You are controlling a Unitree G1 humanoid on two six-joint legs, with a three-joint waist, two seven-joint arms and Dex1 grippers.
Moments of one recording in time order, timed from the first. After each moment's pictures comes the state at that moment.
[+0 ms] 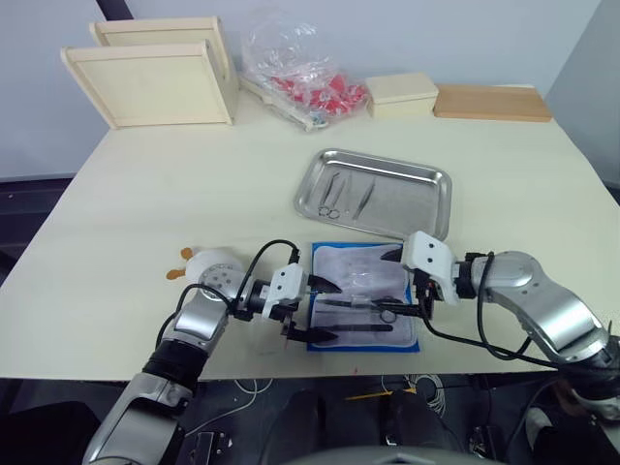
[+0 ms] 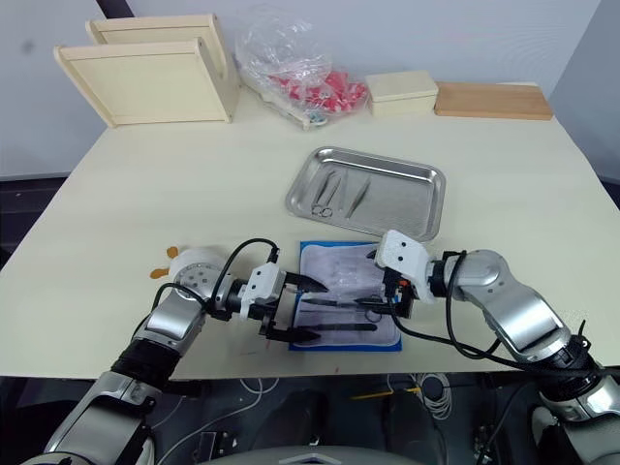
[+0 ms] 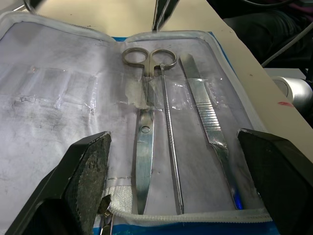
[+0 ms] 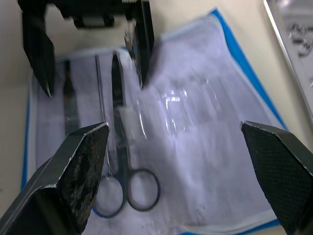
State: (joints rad) left arm -0.37 0.56 -0.28 0.25 -0.21 -0.09 -1.42; right arm -0.40 -0.69 0.36 -0.37 0.26 0.62 0.87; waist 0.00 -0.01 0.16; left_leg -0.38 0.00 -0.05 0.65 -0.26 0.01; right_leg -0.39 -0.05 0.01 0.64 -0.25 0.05
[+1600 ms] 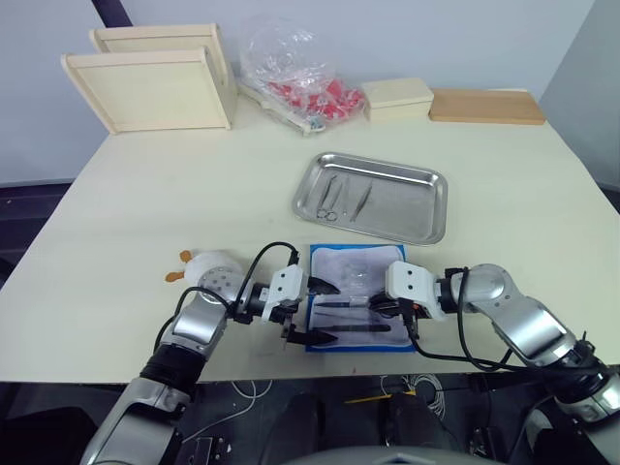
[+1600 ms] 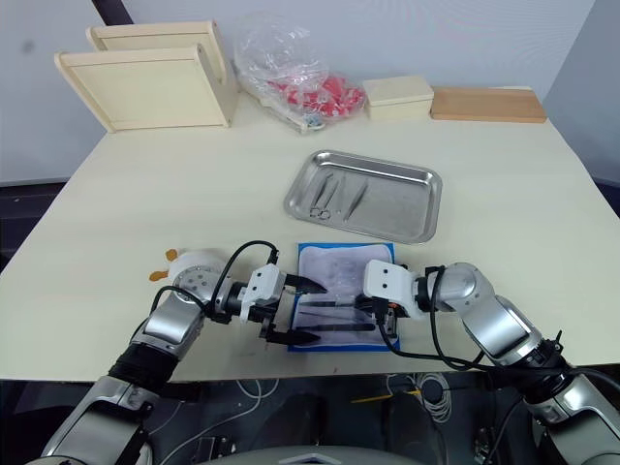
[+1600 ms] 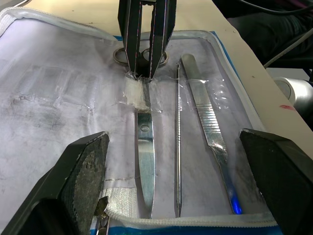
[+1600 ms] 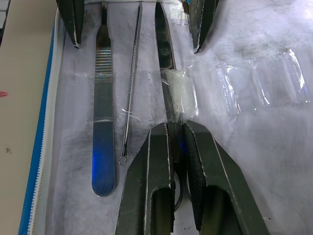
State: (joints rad) left arm -0.34 0.56 -0.28 0.22 -0.20 -0.06 -1.40; right arm -0.39 -0.64 0.47 -0.27 0.08 0.48 1.00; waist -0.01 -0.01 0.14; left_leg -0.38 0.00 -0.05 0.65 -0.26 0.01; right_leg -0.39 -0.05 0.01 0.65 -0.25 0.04
